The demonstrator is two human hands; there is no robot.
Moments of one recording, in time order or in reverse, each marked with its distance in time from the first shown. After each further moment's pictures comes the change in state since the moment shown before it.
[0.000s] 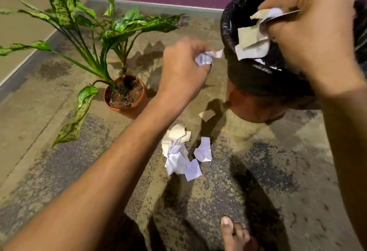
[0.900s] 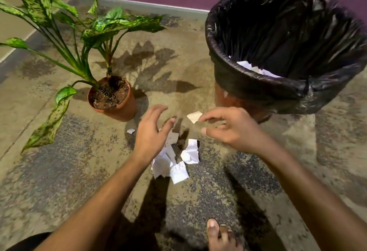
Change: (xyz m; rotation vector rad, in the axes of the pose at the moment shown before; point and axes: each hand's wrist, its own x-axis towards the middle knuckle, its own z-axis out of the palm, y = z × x) left_hand -0.089 -0.128 0.066 -0.026 -0.102 -0.153; right_hand -0.101 0.059 0.061 0.159 -0.775 0.082
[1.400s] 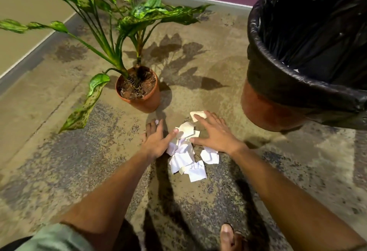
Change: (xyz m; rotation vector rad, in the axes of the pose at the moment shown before) left_hand -0.014 -0.104 0.008 0.162 -0.441 -0.470; right_hand 0.099 0.076 0.133 -0.414 -0.233 0.020
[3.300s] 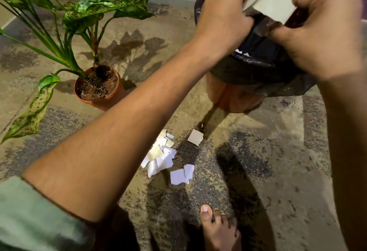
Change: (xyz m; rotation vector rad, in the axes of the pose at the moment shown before) left_hand -0.074 0.325 -0.088 -0.195 0.521 0.952; right_hand -0.114 0.072 -0.153 0.175 0.711 0.208
